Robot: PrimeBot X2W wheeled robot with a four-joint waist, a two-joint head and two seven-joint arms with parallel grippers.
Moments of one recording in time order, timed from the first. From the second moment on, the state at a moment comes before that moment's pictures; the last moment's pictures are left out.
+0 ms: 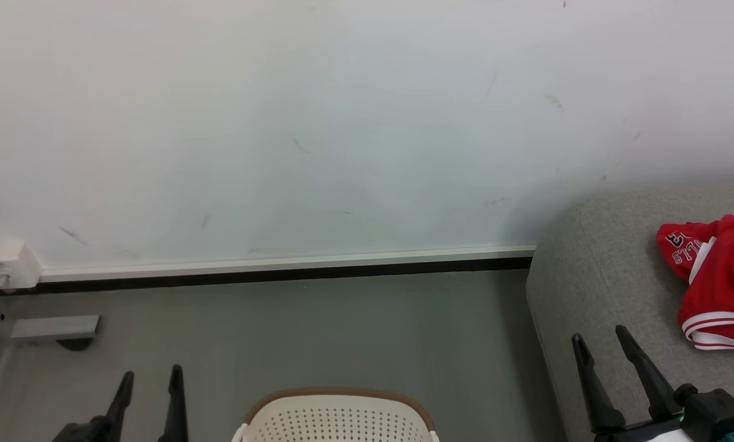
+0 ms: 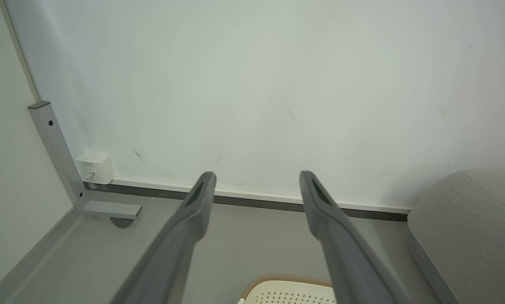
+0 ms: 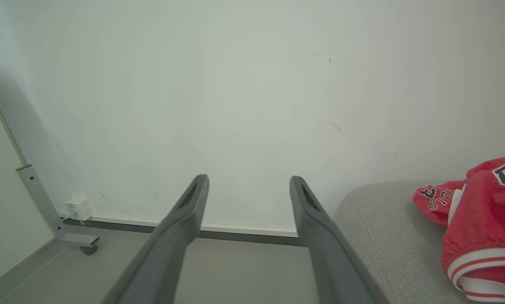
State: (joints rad) left arm 0.01 0.10 0.06 0.26 -0.19 -0.03 -0.26; right arm -0.06 -0.18 0.22 0.20 0.40 0.13 -0.26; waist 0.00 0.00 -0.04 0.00
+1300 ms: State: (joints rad) left arm 0.01 0.04 0.13 0.36 -0.28 -0.10 -0.21; right arm -0.03 -0.15 0.20 0.26 0.52 0.13 -0.22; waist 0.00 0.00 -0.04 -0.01
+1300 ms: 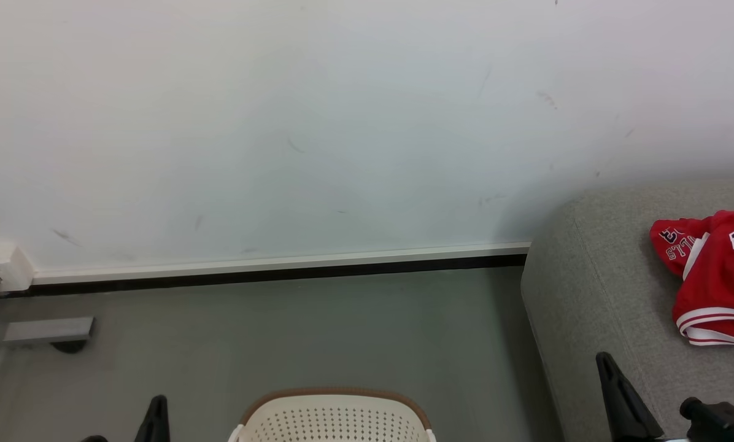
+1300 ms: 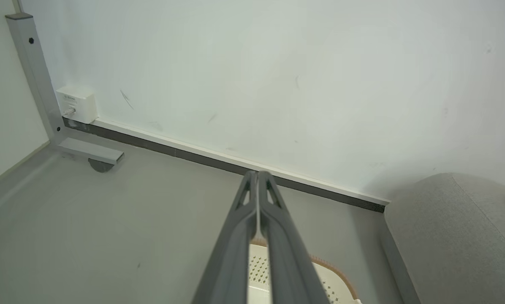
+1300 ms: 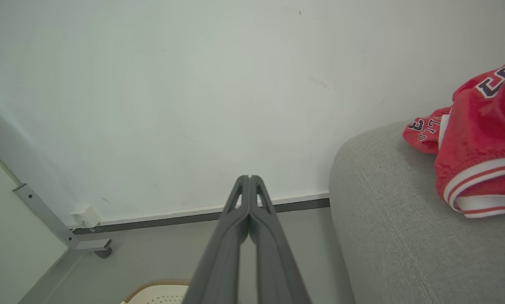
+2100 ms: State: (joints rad) left arm -0.02 0.04 0.12 0.32 -0.69 -0.11 -0.12; right arm -0.05 -0.13 0.12 0.26 0.87 0.13 -0.13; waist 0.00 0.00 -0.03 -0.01
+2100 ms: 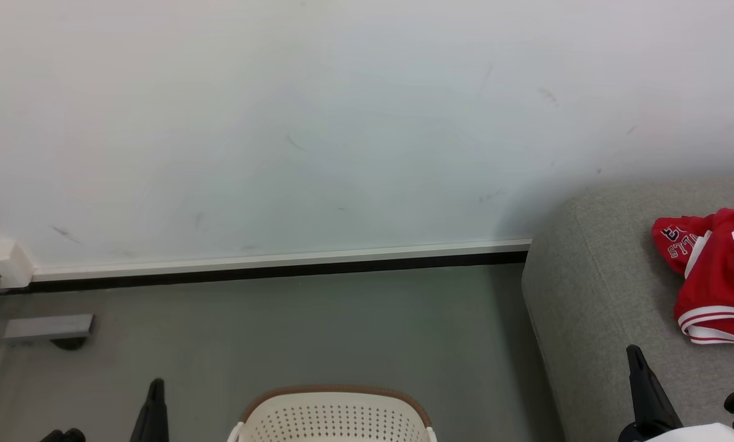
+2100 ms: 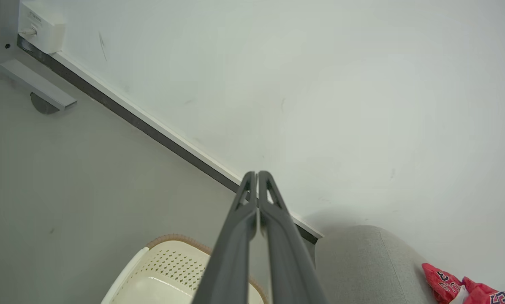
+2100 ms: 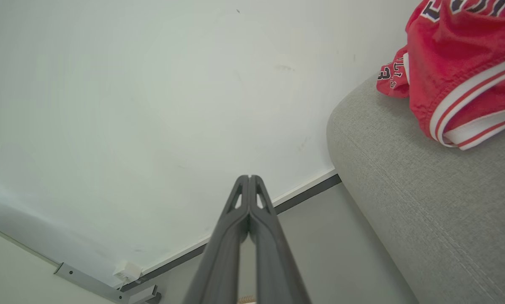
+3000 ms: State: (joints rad) left arm -0.06 0.04 0.12 0.29 -1.03 -0.11 -0.03; right arm -0.07 -0.11 0.05 0.26 1.16 0.13 -0.05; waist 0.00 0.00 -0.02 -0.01
